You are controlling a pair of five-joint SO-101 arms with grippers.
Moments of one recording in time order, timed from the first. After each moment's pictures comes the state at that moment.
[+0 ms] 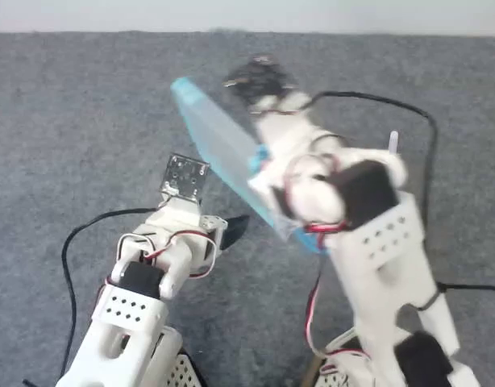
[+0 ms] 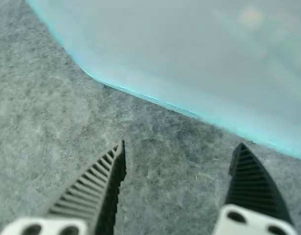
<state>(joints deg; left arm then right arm) 9.9 -60.7 78.0 41.1 3.6 -37.5 -20.6 -13.9 97.1 12.2</state>
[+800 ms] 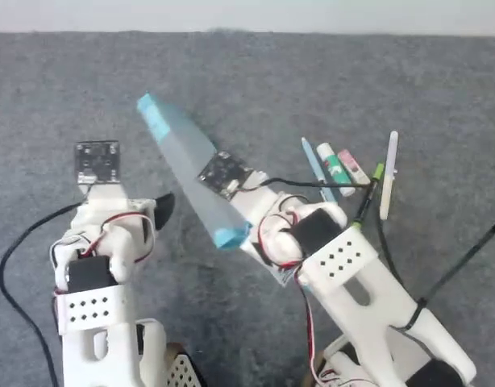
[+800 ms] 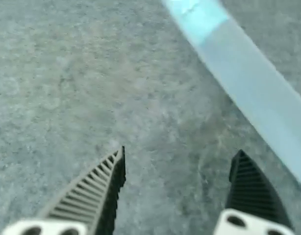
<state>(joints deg) -16.6 -61.3 67.3 54.7 -2.5 -39.4 -32.5 38.0 68.2 16.1</state>
